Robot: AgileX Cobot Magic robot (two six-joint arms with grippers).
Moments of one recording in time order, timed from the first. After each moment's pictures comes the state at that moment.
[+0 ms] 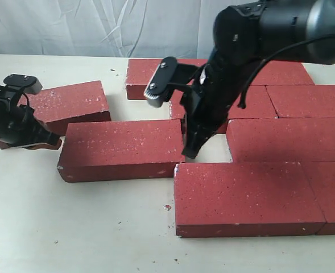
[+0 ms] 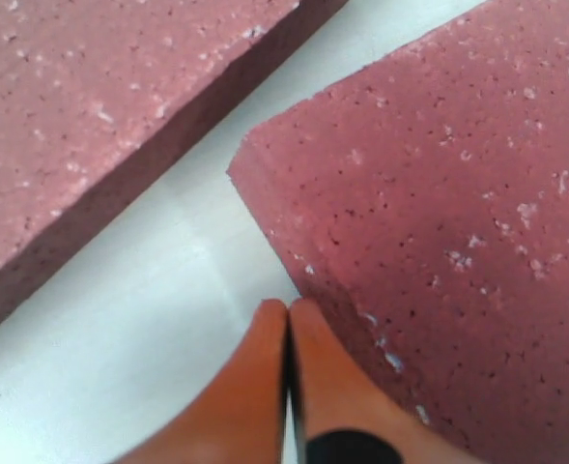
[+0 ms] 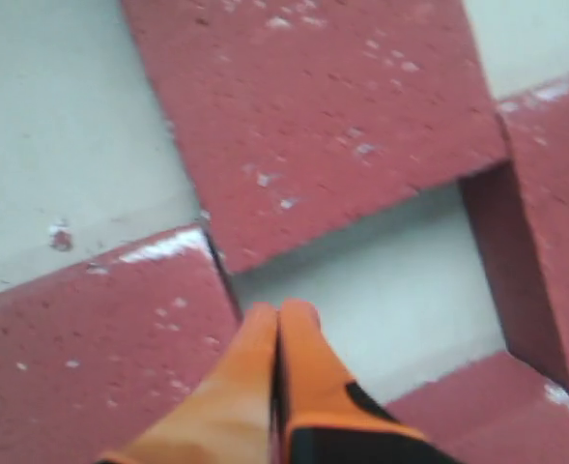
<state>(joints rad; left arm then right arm) 0.04 1.81 -0.85 -1.02 0.59 1.29 0.59 1.81 -1.29 0.12 0.86 -0.69</state>
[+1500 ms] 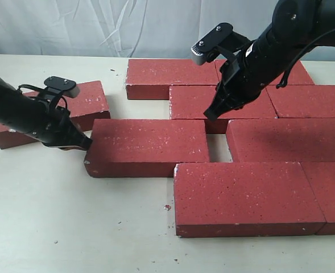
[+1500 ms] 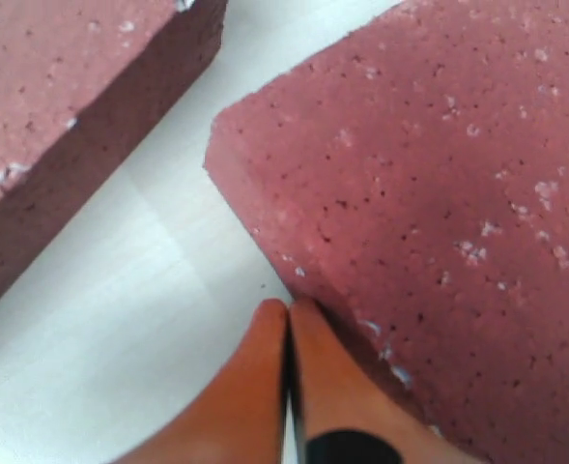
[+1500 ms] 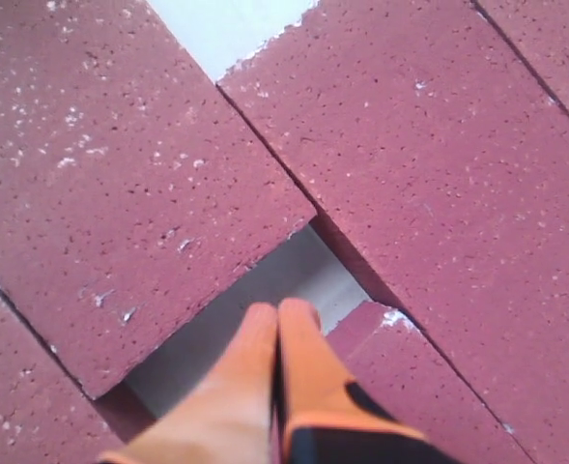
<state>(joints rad) -0.13 1.91 -0.93 -1.06 0.54 1.29 0.39 1.77 -1.25 0.23 0.71 -0.65</state>
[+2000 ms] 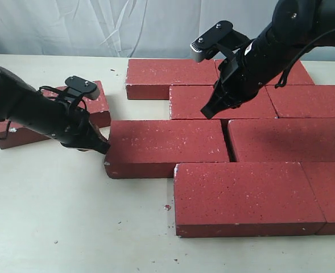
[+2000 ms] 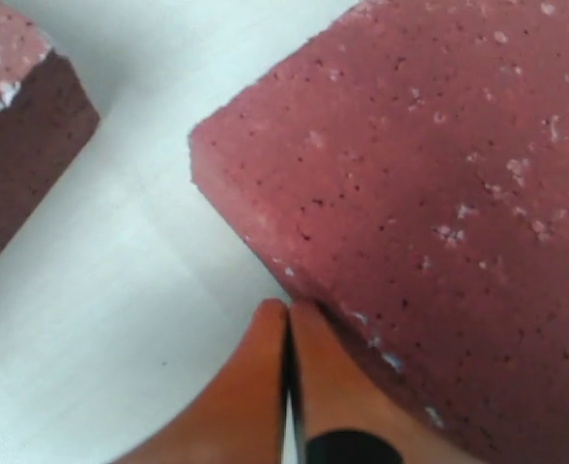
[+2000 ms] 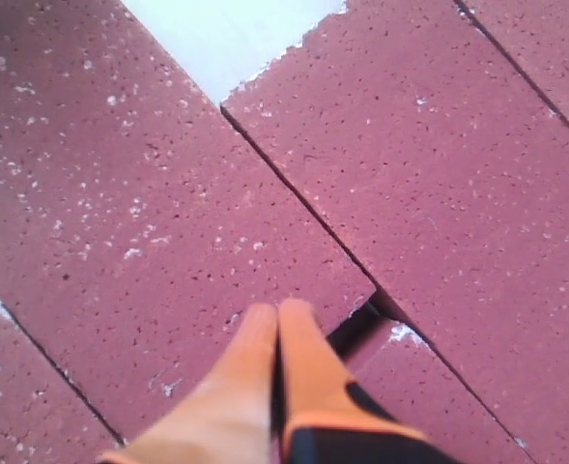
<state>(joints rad) -0.23 1.91 -0.94 -1.12 0.49 1.34 0.39 1.77 -1.25 0.27 0.69 -0.65</state>
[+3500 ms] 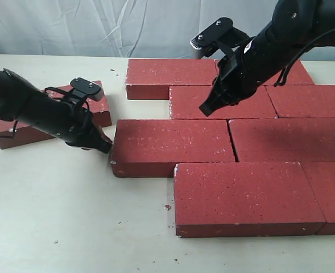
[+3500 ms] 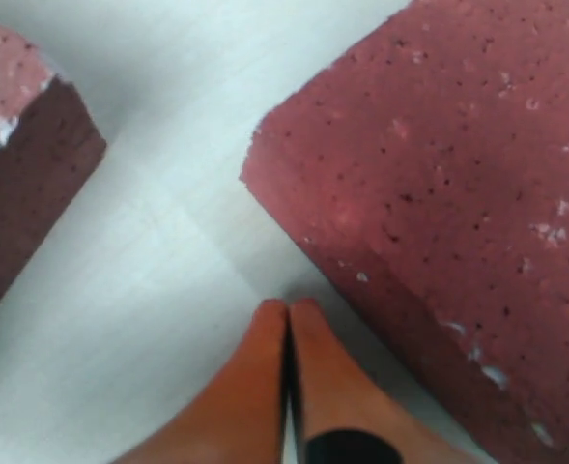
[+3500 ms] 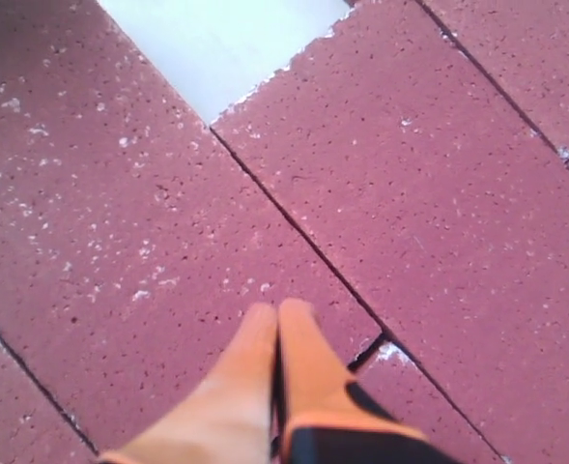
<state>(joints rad) -0.23 1.98 -0.99 -1.17 0.49 1.43 0.39 1.77 -1.25 0.27 0.66 -0.65</state>
